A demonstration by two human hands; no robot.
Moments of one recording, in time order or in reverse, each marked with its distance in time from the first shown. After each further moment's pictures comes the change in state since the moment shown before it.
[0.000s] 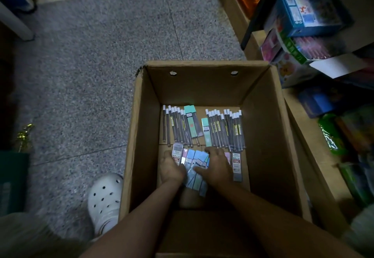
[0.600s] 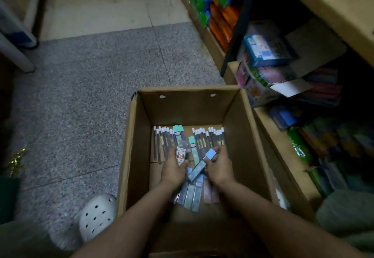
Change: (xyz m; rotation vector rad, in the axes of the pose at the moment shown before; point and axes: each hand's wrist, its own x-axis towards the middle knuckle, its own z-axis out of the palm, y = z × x) left_hand -0.024 0.047 -0.021 -0.259 -0.170 0.368; right_hand -0.019 -0.016 -0.072 0.559 0.193 0.128
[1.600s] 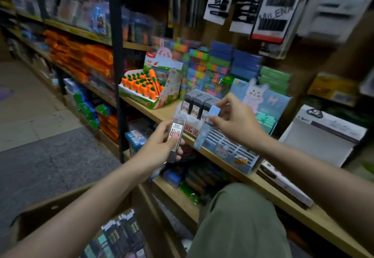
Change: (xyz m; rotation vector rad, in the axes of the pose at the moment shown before) left_hand -0.142 0.340 0.021 -0.381 -0.711 0.744; right_hand -0.191 -0.181 -0.366 -0.324 0.754 -0.566
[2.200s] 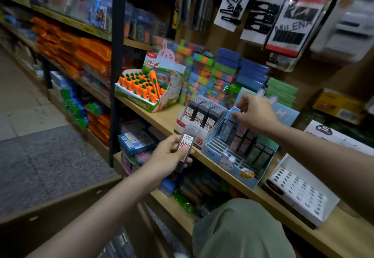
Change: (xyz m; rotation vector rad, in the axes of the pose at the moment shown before) left_hand 0.032 -0.035 -0.008 -0.030 -0.052 -0.077; right_hand 0.071 0.035 -0.015 -0.420 0.054 0.054
